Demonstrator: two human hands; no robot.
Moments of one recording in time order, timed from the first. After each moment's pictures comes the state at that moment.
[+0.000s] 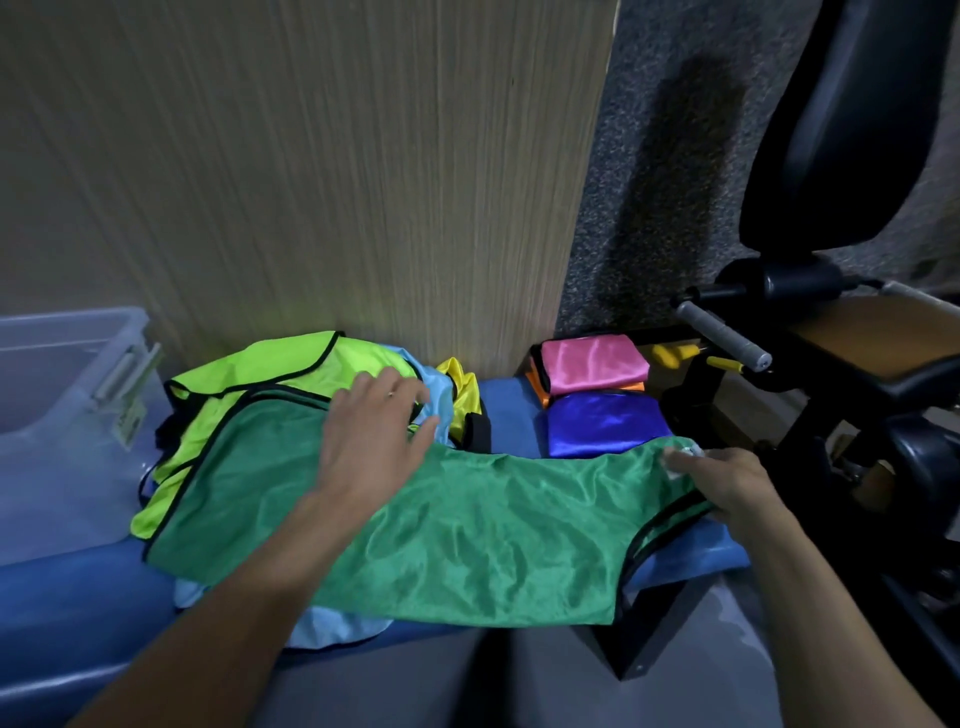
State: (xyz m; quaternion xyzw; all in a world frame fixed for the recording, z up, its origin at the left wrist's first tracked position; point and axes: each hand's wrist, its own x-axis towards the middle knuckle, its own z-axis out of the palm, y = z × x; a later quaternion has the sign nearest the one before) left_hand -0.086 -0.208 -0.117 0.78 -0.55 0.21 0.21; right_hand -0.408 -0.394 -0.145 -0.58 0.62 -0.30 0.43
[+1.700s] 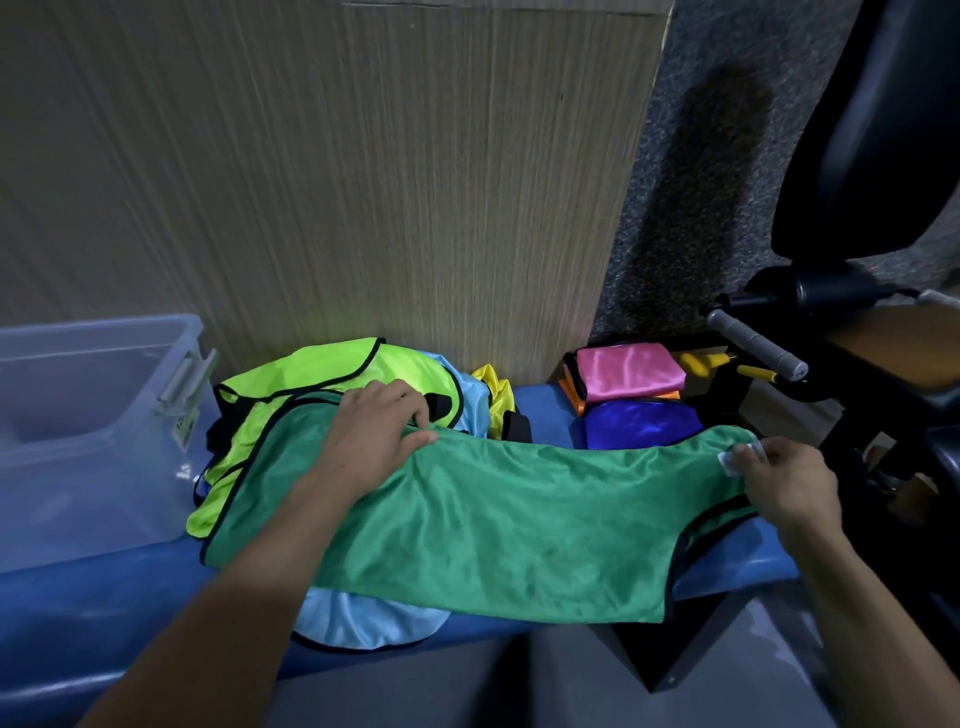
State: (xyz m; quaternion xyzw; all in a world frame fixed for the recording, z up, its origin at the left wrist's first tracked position) left_hand -0.013 -0.195 -0.127 0.76 -0.62 0.10 0.17; right_hand -0.405 -0.374 -0.126 -0.64 0.63 -0.34 0.27
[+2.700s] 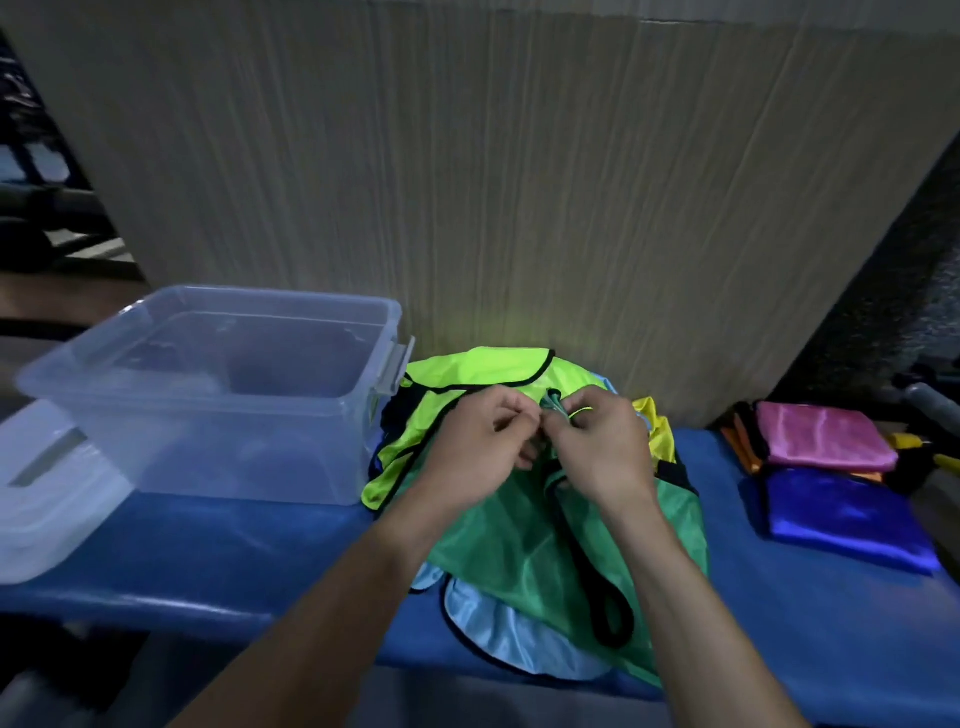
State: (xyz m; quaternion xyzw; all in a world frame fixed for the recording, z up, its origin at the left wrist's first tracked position) left_hand -0.006 -0.113 -0.082 0.67 -0.37 -0.21 0.61; right_hand -0.099 -0.213 -0.079 -0.78 0.38 -0.32 0.37
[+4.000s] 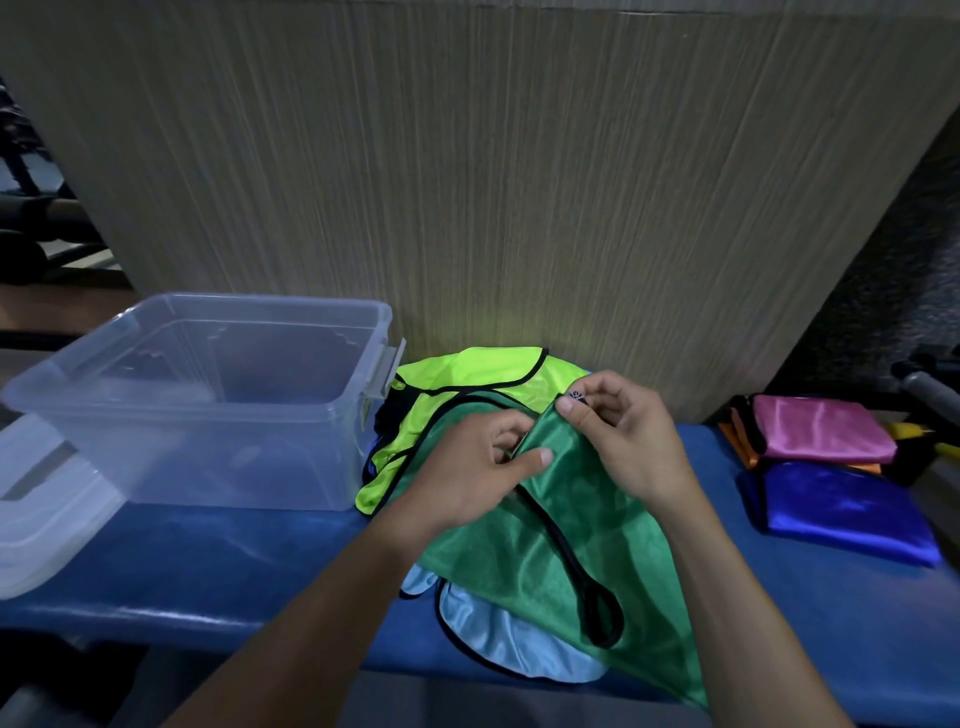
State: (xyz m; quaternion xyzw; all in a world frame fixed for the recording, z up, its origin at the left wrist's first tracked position) left_hand -0.007 -0.101 -0.088 0.68 -0.49 -0.21 0.50; right_hand -0.124 -0.256 -0.086 -0.78 0.16 -0.35 0.49
